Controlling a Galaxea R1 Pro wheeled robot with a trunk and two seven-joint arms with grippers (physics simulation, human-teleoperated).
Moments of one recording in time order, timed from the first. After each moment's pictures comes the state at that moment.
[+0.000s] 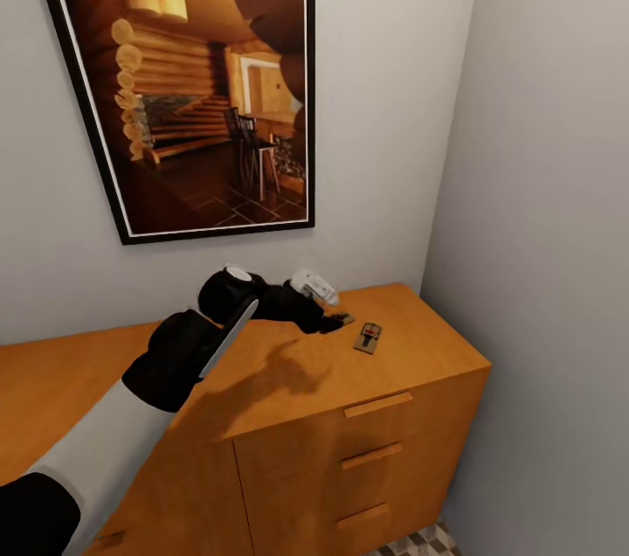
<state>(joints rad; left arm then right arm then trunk) -0.93 0.04 -0.57 -1.39 0.08 1.01 -0.56 -0.14 0.14 0.09 -0.02 -0.10 -0.21 -0.11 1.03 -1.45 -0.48</state>
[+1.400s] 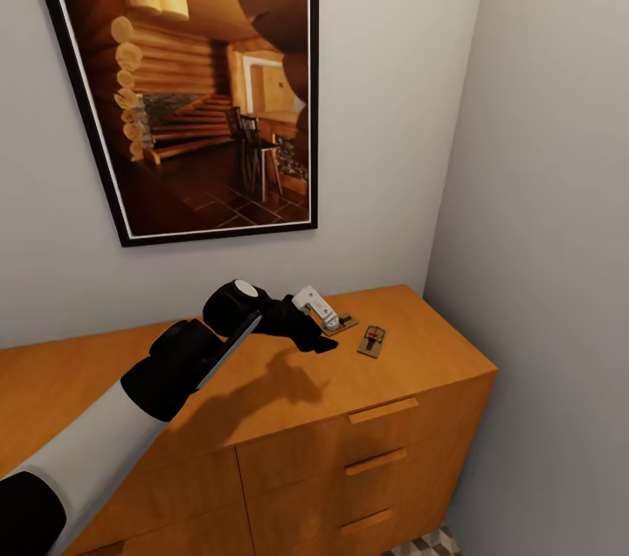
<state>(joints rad) -0.93 0.09 -0.68 -1.38 0.07 1.01 -0.56 -0.14 0.14 0.09 -0.02 -0.10 -0.21 -0.11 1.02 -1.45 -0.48</state>
